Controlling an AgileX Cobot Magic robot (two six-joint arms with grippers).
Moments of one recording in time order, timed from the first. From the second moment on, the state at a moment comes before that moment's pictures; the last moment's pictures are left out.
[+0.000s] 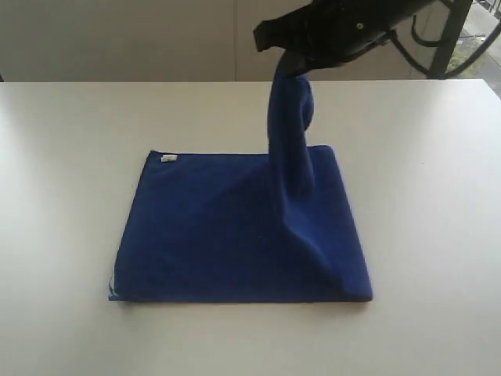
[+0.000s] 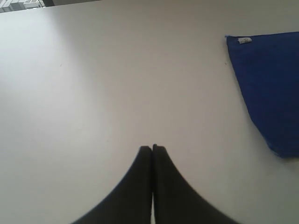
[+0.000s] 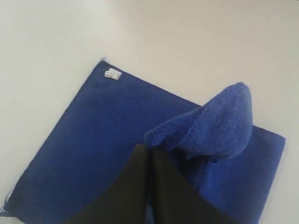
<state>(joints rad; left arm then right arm) 0.02 0.07 -0.44 -0.03 0.93 0.13 0.29 1.67 -1.49 0.33 0.75 -0.17</state>
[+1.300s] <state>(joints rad) 0.02 0.07 -0.44 -0.03 0.93 0.13 0.65 2.38 -1.83 0.45 0.45 -0.13</state>
